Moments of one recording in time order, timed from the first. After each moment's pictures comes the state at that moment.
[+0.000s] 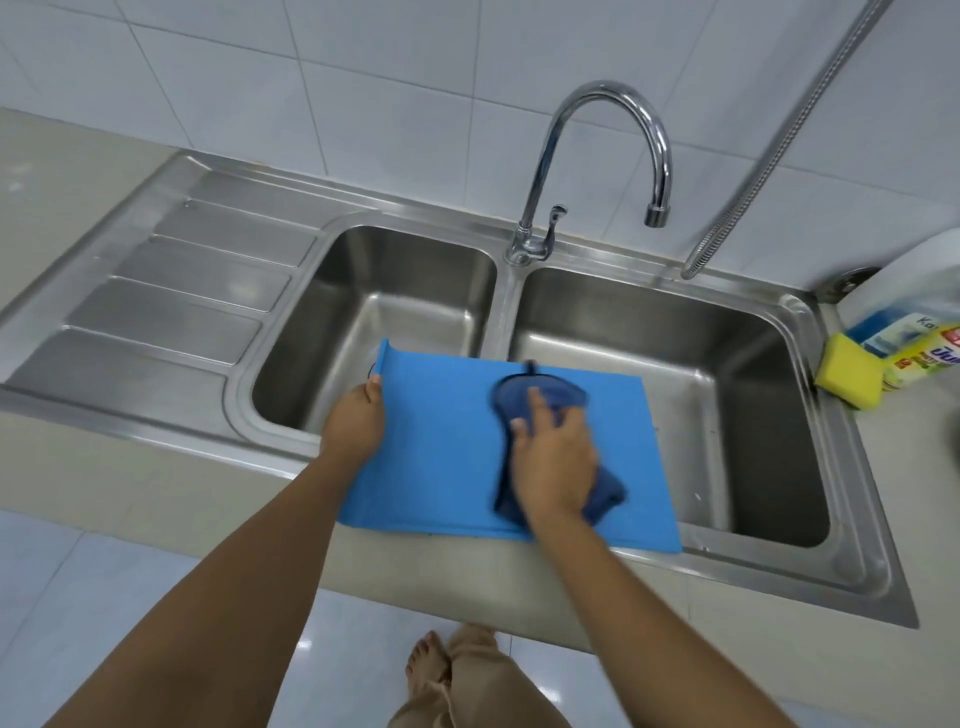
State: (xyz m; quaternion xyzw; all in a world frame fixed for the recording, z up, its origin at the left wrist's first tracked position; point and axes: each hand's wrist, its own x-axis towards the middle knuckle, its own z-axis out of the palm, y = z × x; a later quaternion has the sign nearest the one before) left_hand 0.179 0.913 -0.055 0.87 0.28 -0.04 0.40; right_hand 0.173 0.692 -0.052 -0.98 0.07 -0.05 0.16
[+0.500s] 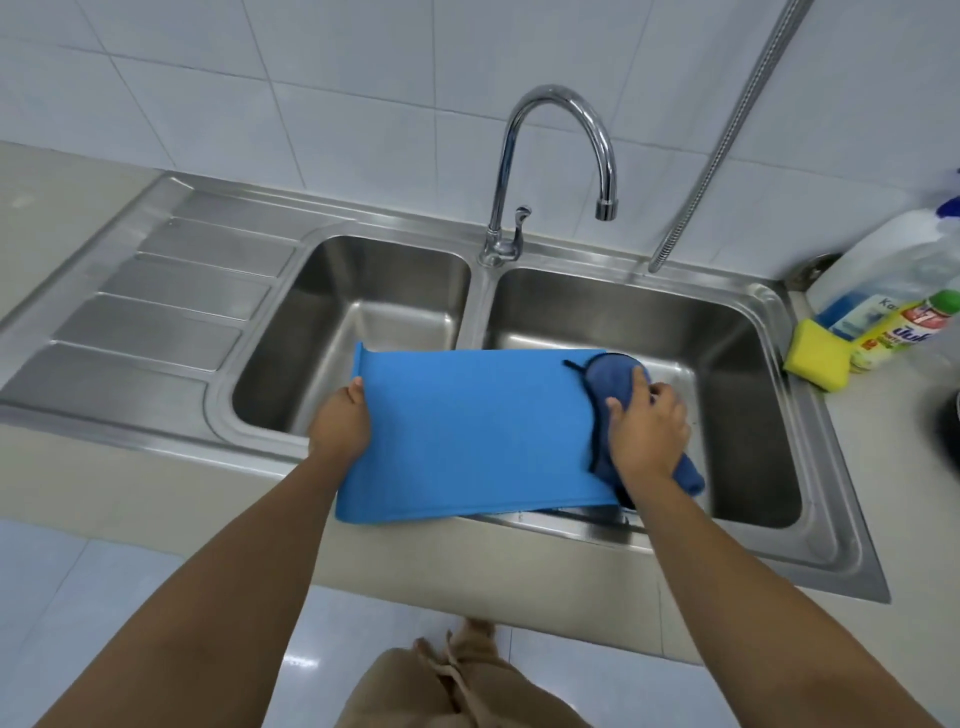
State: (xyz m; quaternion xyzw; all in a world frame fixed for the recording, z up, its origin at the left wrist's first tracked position) left_hand 0.175 0.891 -0.052 0.88 0.29 -0.02 0.38; right_hand 0.223 0.548 -0.054 -0.98 0.15 -0.06 0.12
